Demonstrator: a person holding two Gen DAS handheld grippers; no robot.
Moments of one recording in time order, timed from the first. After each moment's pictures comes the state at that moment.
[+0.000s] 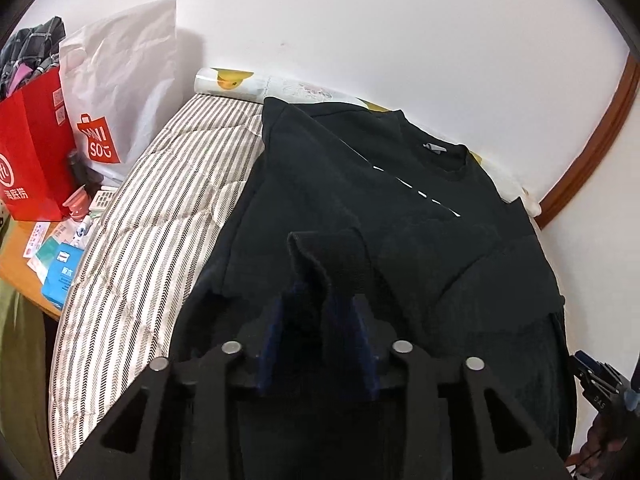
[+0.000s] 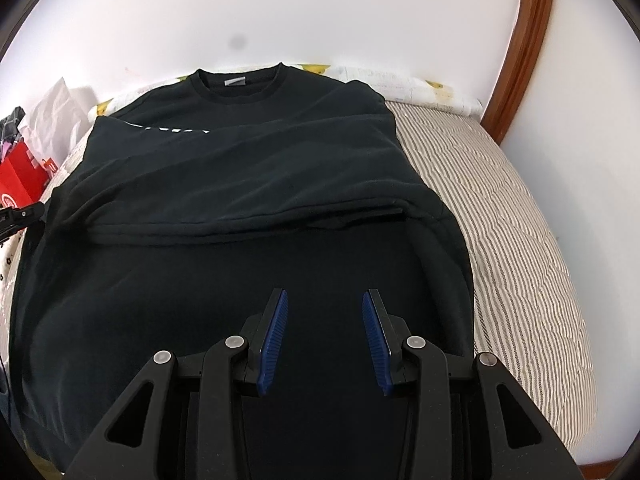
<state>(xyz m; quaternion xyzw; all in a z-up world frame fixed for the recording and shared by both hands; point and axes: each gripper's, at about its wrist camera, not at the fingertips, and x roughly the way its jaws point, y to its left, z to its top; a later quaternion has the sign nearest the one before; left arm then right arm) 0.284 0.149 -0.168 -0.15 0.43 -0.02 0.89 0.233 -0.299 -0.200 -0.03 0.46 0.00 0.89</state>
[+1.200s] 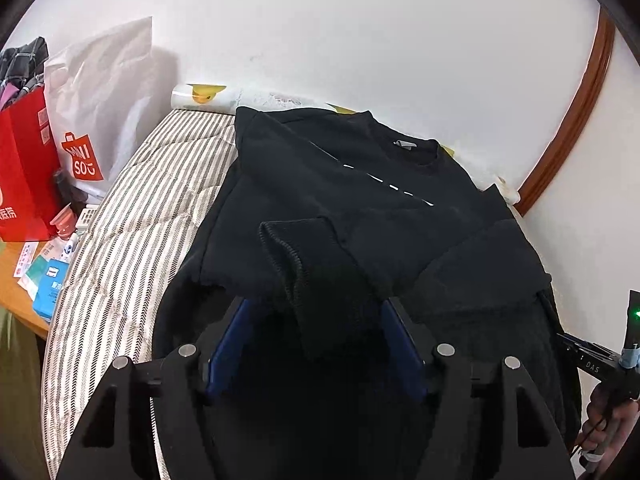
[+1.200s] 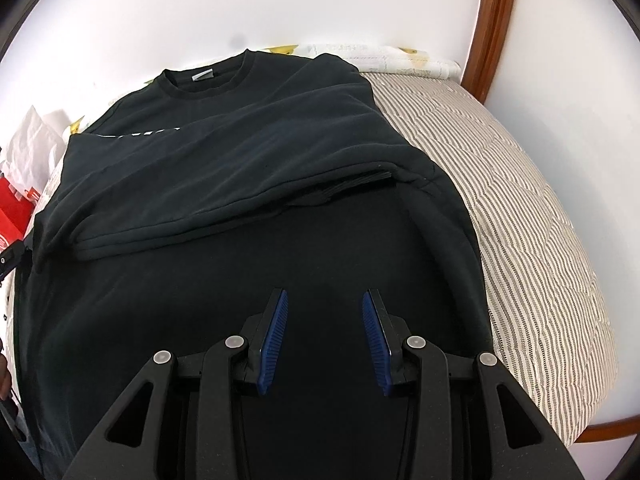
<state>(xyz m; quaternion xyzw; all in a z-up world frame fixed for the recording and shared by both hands) 0.268 0.133 -0.168 -0.13 0.40 -0.05 0.91 0.236 -0.302 -0.215 0.02 0.48 -0.03 0.88</state>
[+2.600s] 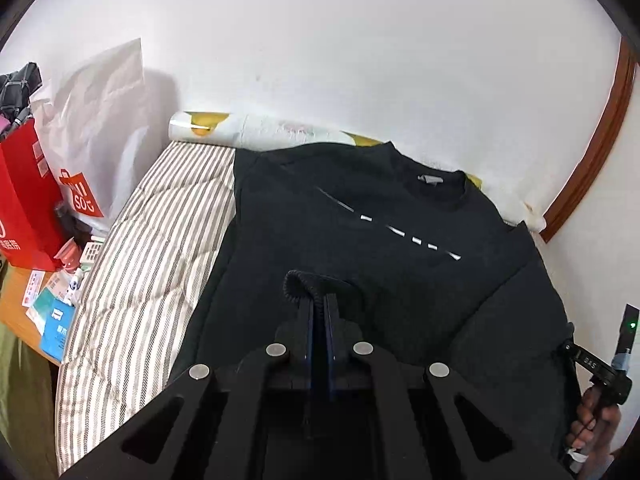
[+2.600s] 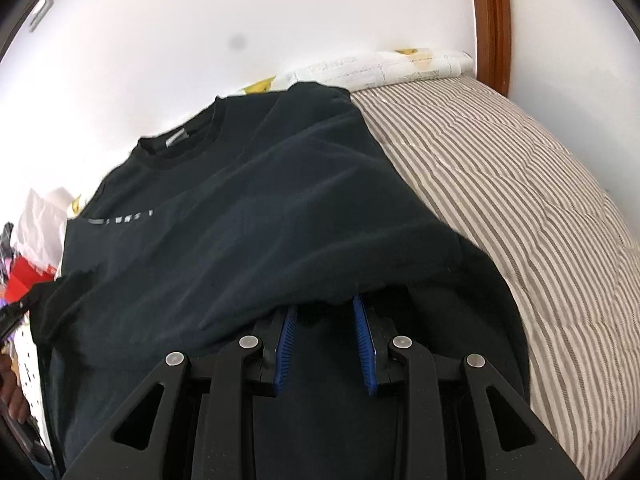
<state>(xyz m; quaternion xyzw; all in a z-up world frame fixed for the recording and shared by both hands) 0.337 0.131 -0.149 -0.12 0.39 -0.02 0.91 0.336 -0.355 -0.229 0.13 0.43 0.00 0.89</state>
